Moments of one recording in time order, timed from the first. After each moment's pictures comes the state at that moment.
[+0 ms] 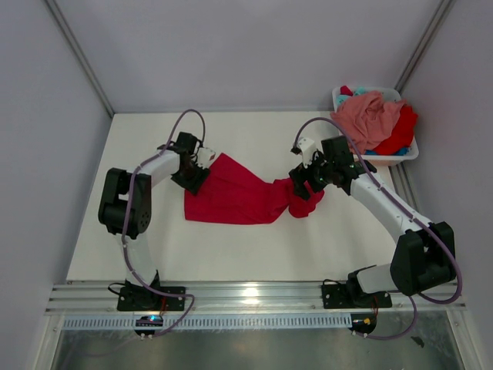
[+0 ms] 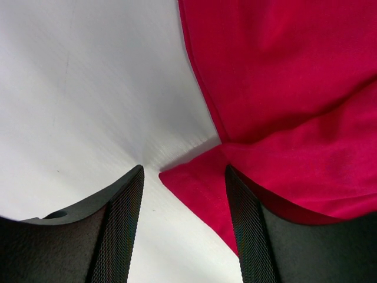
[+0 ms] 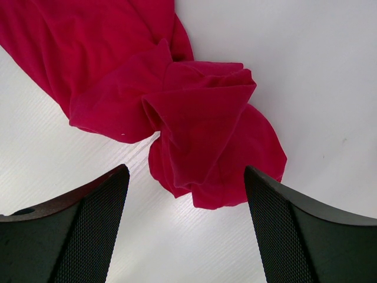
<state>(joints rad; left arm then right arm) -0.25 1.92 1.30 -0.64 0.03 0.37 0.29 1.38 1.04 -0.54 -0.34 -0.37</state>
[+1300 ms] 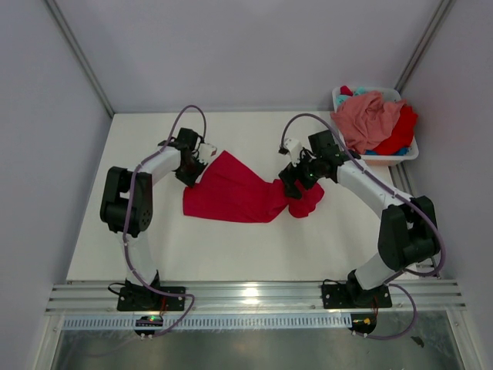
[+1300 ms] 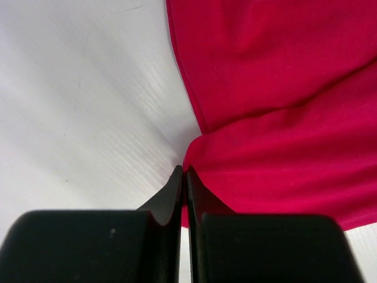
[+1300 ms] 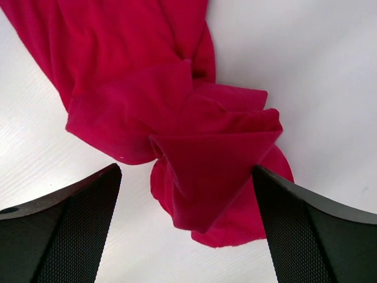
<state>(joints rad) -0.25 1.94 1.37 -0.67 0.05 0.36 0.32 1.56 1.14 -0.56 -0.40 -0.45</state>
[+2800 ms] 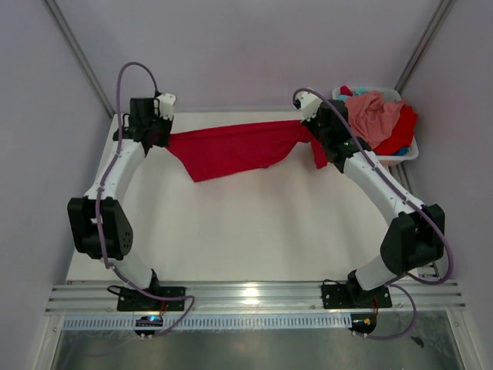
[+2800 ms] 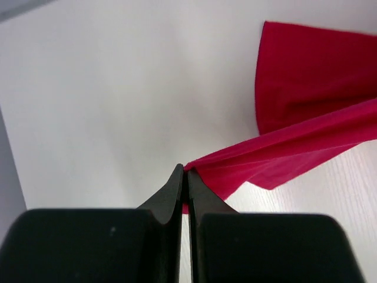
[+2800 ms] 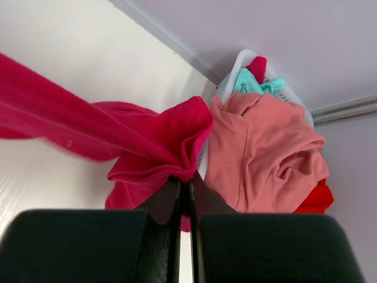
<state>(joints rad) -0.07 1.69 1.48 -0.50 0.04 0.25 0.31 1.53 1.33 -0.18 0.27 -0.57</state>
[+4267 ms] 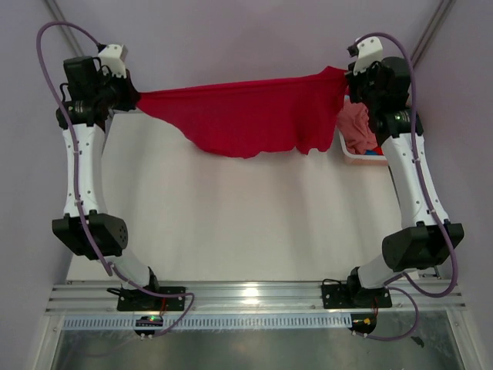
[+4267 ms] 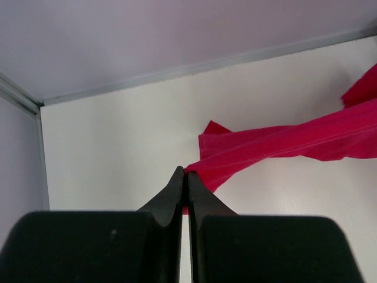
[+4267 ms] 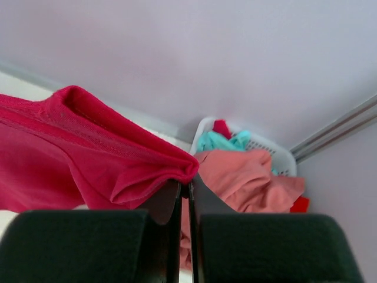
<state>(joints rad) 0.15 1.69 2.00 -0.75 0.38 0.15 0.05 1.54 1.72 -0.36 -0.08 -0.34</state>
